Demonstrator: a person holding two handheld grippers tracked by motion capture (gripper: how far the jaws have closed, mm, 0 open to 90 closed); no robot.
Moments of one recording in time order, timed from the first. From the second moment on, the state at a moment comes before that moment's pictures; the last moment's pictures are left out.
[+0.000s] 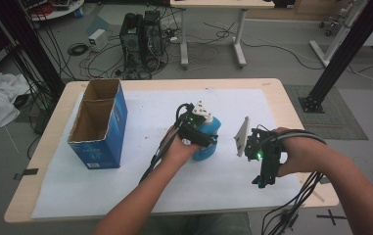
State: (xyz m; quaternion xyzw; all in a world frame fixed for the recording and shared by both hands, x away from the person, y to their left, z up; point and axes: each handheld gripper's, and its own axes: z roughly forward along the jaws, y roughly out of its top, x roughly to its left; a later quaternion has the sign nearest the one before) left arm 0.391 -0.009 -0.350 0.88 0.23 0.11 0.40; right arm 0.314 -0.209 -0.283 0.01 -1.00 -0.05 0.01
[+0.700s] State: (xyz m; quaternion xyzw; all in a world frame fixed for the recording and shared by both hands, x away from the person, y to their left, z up) left arm 0.387 -0.012 -0.350 0.88 0.23 0.13 0.40; right arm 0.317 -0.209 -0.286 0.01 -1.00 -0.05 0.01
